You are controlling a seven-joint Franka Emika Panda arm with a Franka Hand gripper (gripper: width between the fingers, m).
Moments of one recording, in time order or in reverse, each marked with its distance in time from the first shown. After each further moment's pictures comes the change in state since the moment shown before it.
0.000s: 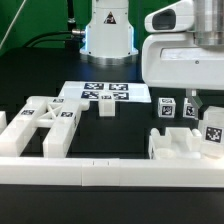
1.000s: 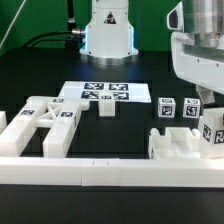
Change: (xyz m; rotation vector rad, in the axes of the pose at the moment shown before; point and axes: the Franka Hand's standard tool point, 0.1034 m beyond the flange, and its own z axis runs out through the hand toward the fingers) arm -0.004 -0.003 0.002 0.028 -0.011 0.663
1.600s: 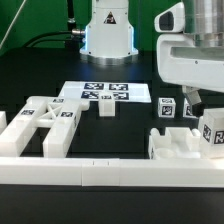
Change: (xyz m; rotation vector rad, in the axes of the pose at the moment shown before) arm 0.002 0.003 0.000 -0.032 -0.004 -0.427
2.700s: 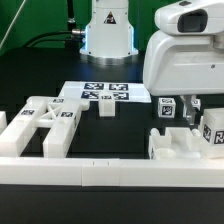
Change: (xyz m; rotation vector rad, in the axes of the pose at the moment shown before) arm 0.006 -0.003 0.000 -0.126 -0.027 -0.912
